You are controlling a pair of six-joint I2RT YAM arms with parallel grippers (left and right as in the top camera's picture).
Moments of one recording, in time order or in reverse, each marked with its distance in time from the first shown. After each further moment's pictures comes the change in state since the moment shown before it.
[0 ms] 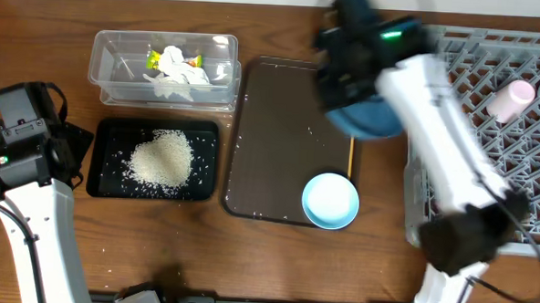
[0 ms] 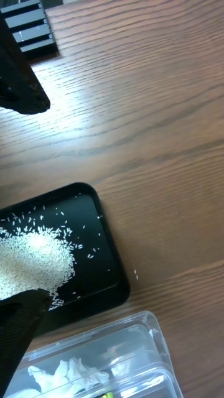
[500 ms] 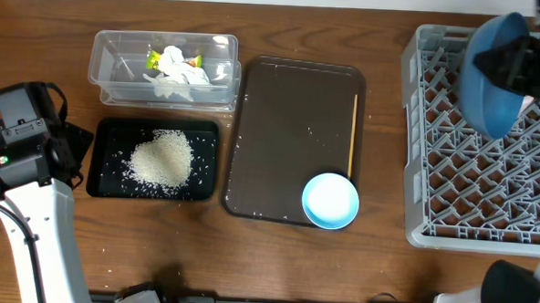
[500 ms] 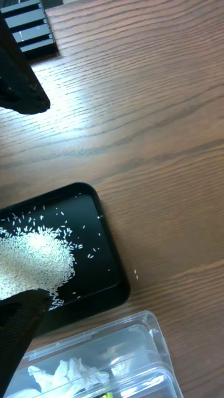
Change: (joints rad) left arm 0.000 0.000 0.000 0.000 0.000 0.000; right arm -0.653 -0.273 -0.014 -0.014 -0.483 -0.036
